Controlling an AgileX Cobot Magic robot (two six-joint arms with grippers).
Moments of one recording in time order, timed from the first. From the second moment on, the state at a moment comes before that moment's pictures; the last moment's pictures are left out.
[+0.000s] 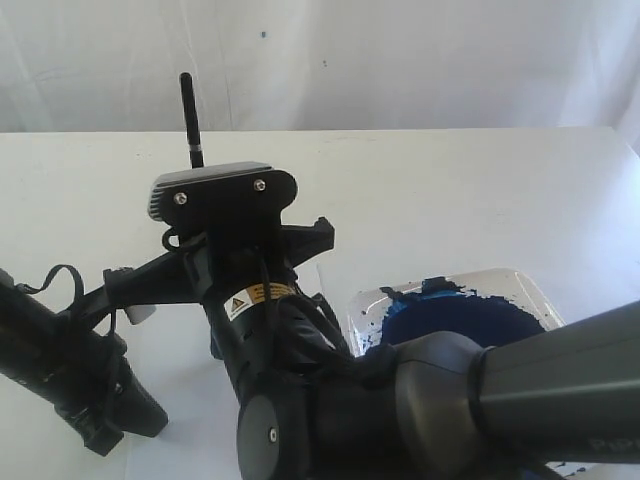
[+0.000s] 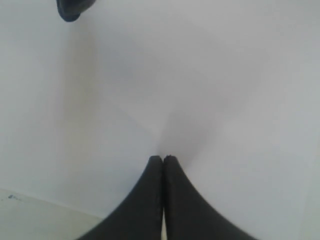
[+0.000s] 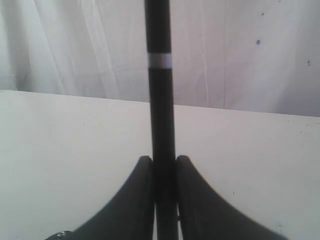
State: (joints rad) left arm -0.21 1.73 -0.66 -0.99 0.75 1.58; right arm 1.32 1.84 -0.94 0.92 -0.97 -0.49
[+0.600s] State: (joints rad) left arm -0.21 1.73 -0.66 -0.99 0.75 1.58; right arm 1.32 1.81 -0.92 1.15 -0.97 -0.62
